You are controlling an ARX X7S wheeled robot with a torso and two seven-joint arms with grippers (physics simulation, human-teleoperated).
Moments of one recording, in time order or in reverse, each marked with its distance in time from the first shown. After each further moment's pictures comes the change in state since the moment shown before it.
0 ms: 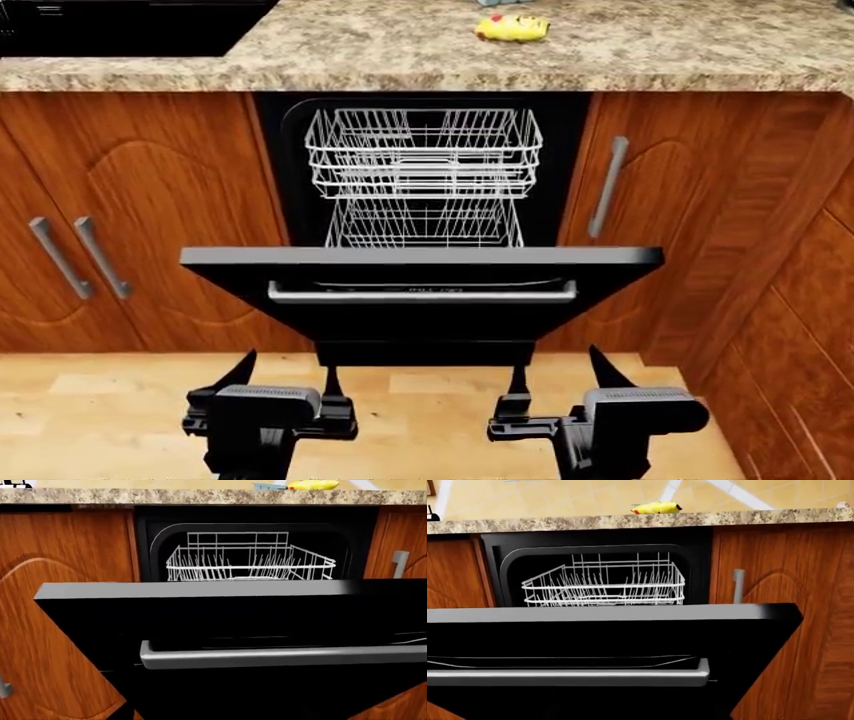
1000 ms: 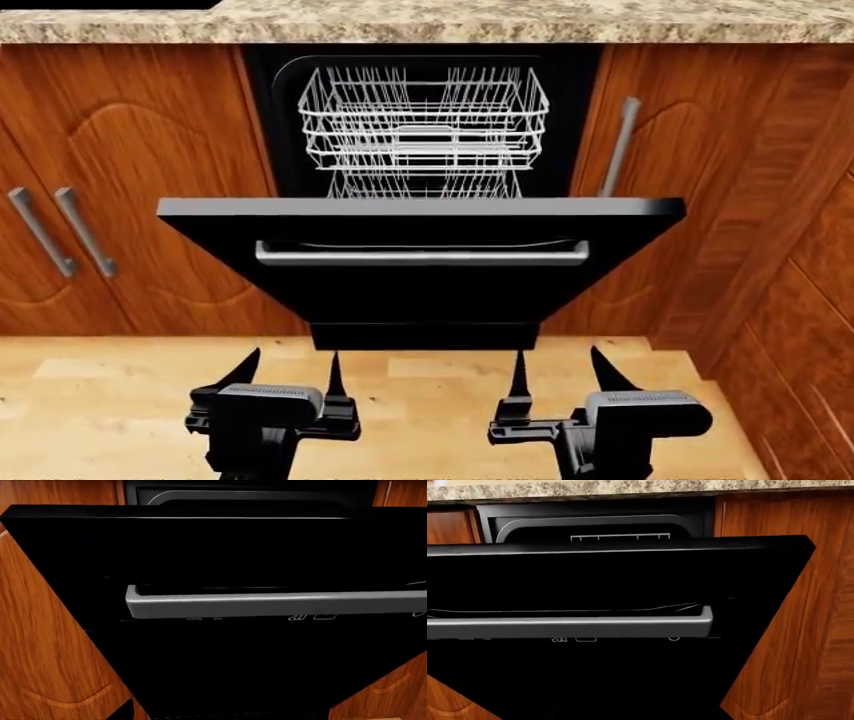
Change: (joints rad) left arm -0.004 -0.022 0.030 0.013 -0.025 -0.006 -0.013; right arm -0.011 0.026 -0.024 -0.021 0.018 -0.004 0.027
